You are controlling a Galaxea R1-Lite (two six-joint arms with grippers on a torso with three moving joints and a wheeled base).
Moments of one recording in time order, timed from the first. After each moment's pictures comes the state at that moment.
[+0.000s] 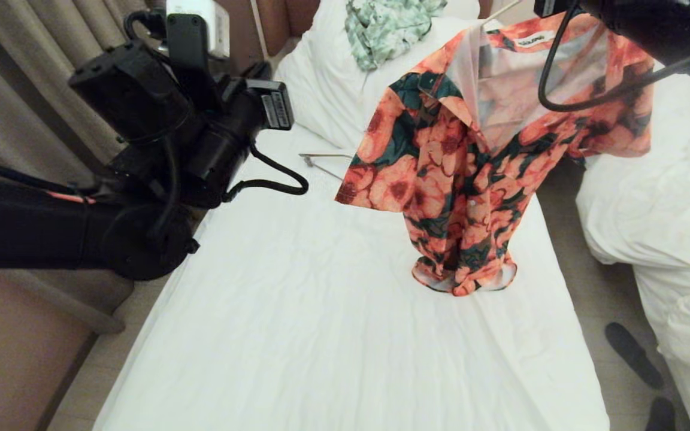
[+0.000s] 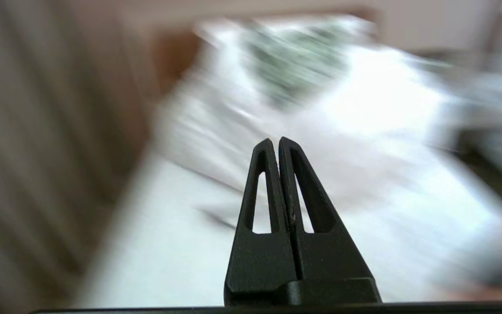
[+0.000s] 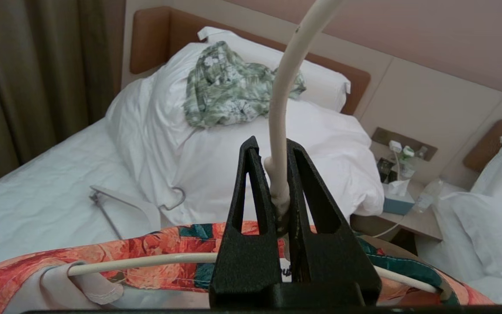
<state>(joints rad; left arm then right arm) -0.54 1.79 -1.20 -1.05 0.29 0.27 0.37 1.88 -1.98 -0.41 -0.14 -0.40</state>
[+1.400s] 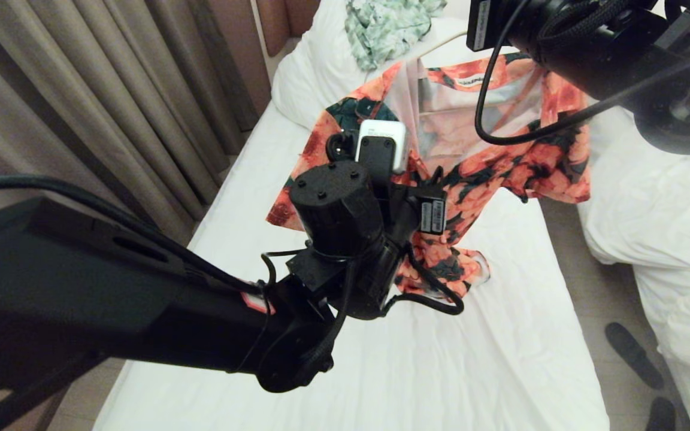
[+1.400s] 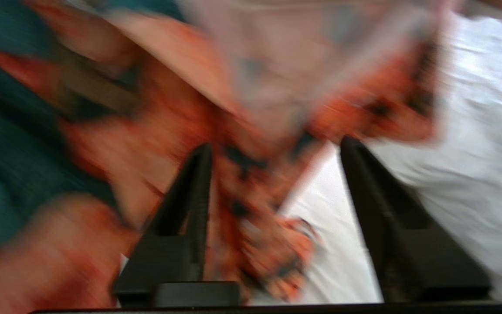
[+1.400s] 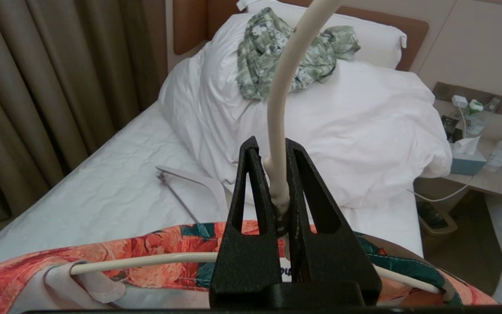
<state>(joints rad) -0.93 2.01 -1.18 -1.13 0.48 0.15 0.56 1.91 -1.92 -0.40 -0.29 -0.30</state>
